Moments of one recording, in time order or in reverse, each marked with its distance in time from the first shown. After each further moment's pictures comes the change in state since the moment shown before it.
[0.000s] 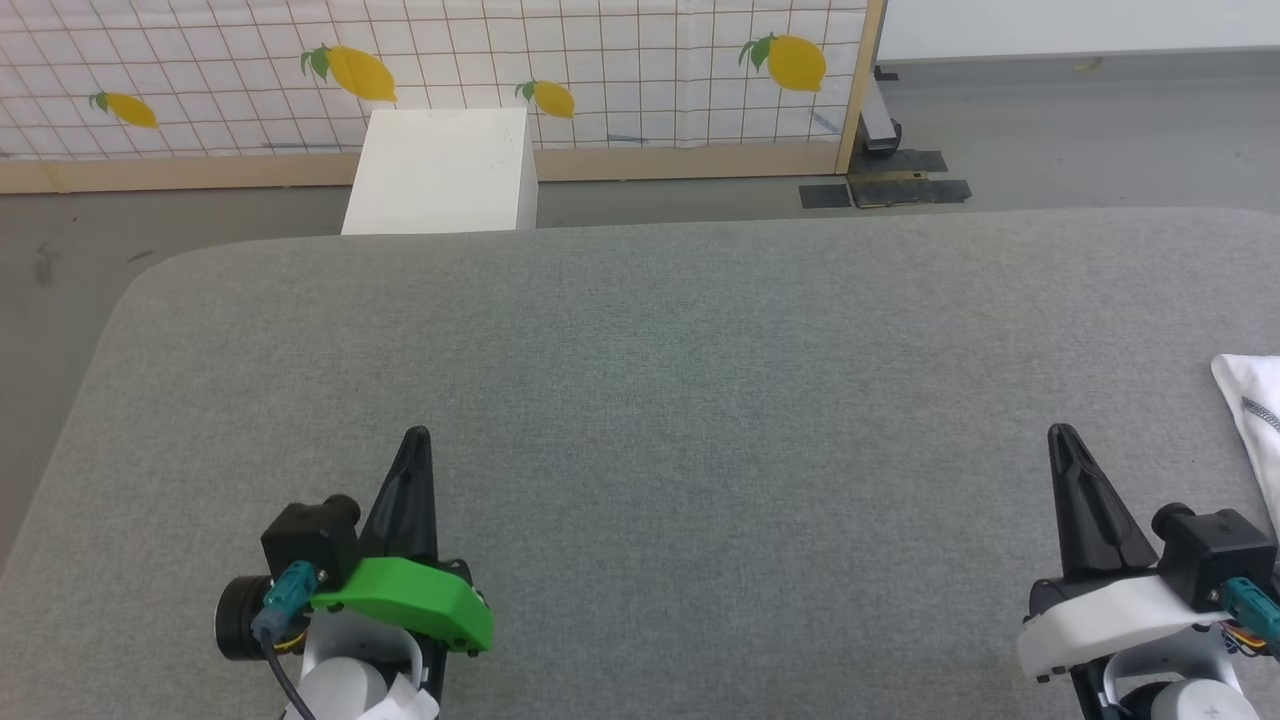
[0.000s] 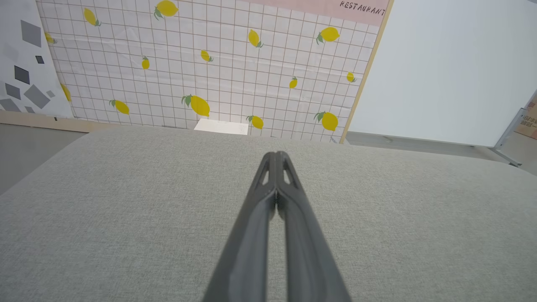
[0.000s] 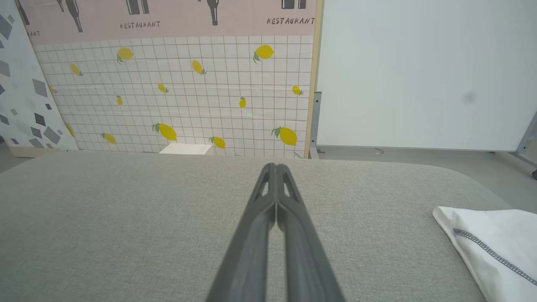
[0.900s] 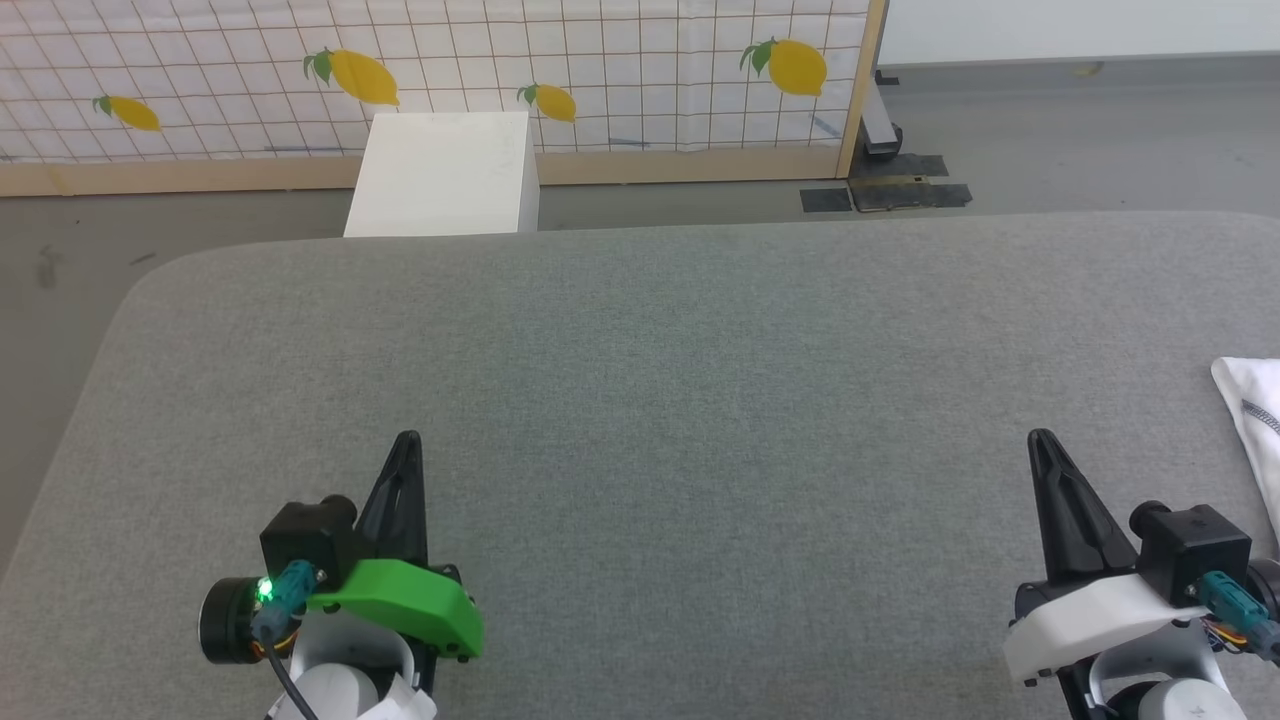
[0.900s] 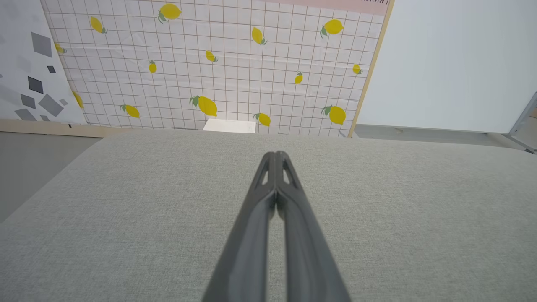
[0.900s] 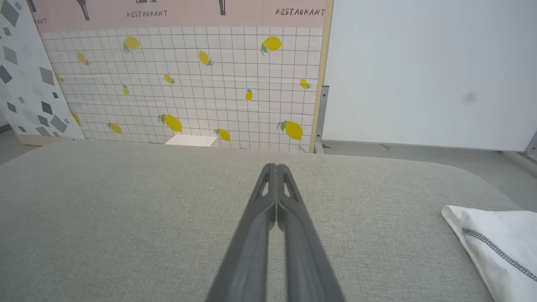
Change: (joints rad) left arm 0.021 0.000 0.022 -0.047 0.064 0.000 0.054; right arm 0.000 0.000 0.023 -0.001 -0.014 0.000 0.034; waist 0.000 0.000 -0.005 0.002
